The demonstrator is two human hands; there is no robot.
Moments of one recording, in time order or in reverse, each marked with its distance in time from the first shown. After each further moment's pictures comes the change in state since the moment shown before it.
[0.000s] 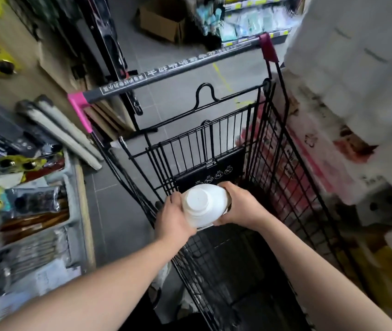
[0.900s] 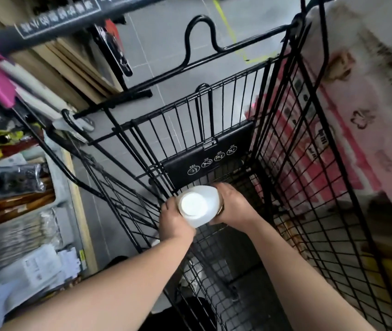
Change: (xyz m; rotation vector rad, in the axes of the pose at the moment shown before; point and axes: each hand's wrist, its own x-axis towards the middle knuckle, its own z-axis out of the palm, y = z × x) left_hand 0.053 -0.035 0.090 -0.107 -0.097 -0.357; right_hand 0.064 0.072 0.080 0.028 -0.105 0.098
